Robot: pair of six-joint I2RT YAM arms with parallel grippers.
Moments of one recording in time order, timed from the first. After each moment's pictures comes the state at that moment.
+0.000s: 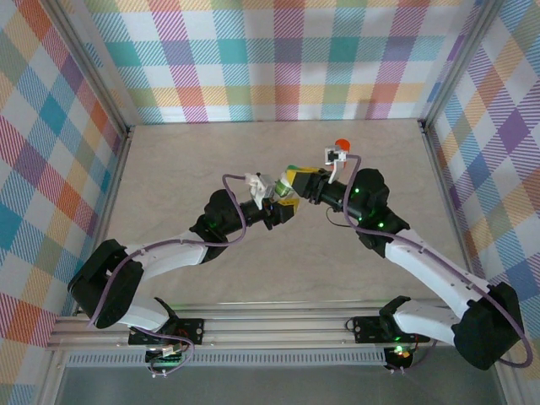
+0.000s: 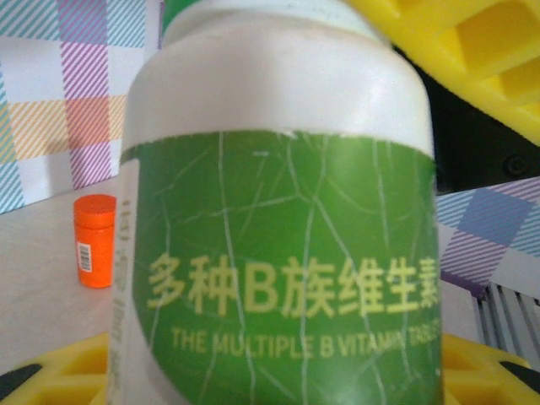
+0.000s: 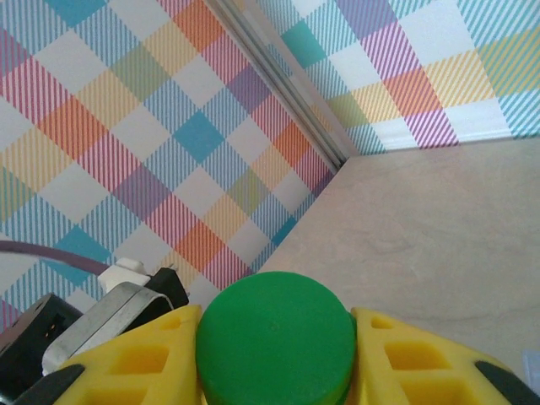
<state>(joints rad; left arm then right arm) -0.74 1.43 0.70 0.76 0.39 -0.18 0.59 1.10 0.81 0.29 -0.37 0.61</state>
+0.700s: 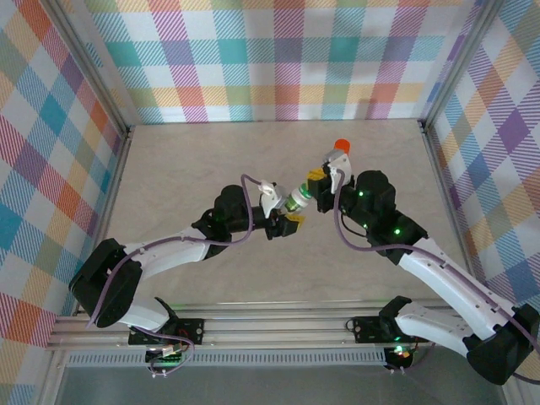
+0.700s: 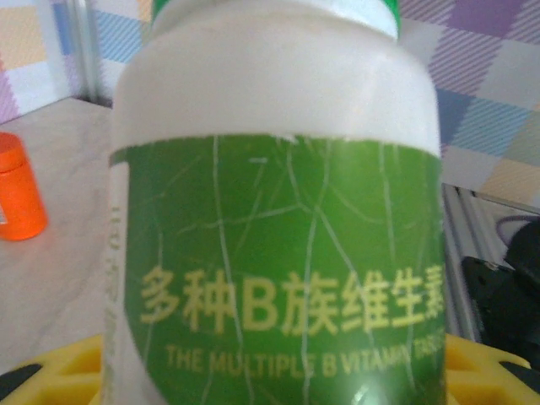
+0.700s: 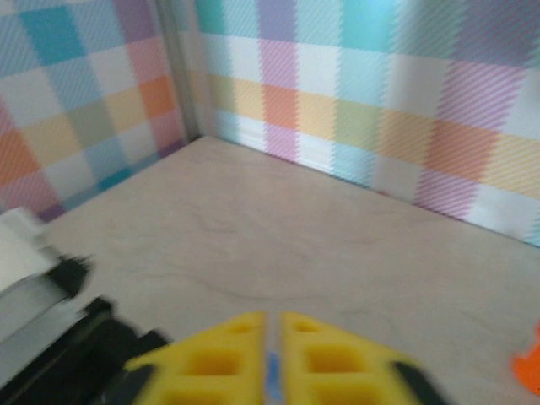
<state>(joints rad) -0.75 1.44 0.76 0.49 0.57 -0.03 0.65 0.99 0.92 -0.12 -0.02 0.03</state>
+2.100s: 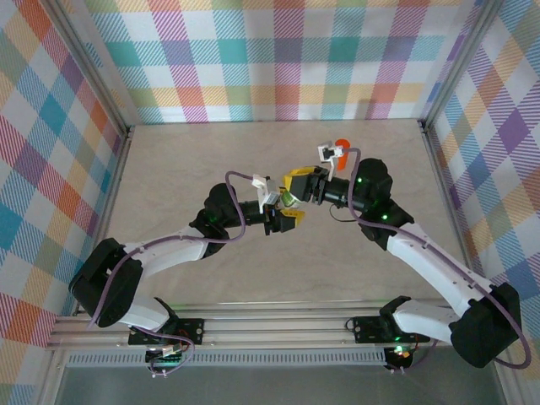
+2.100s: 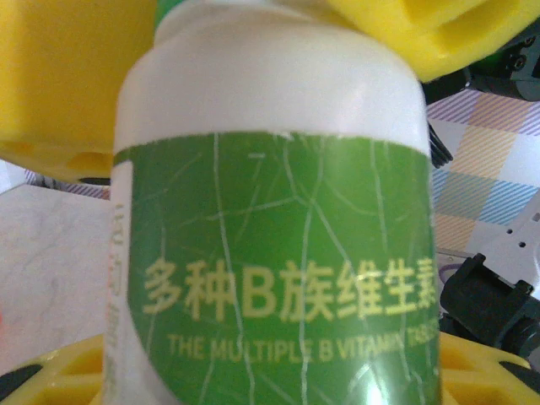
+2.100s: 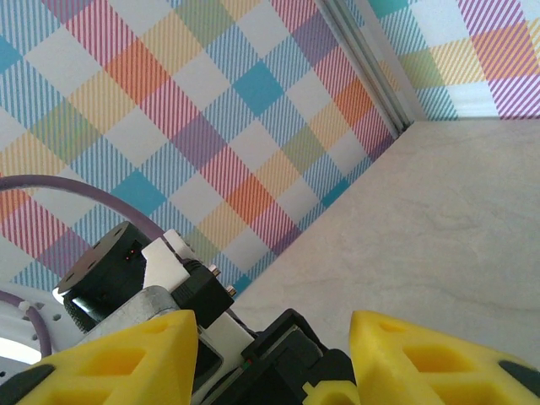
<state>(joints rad) -0.72 1.44 0.75 0.74 0.71 -0.14 0.56 1.13 0.90 0.21 -0.62 0.58</state>
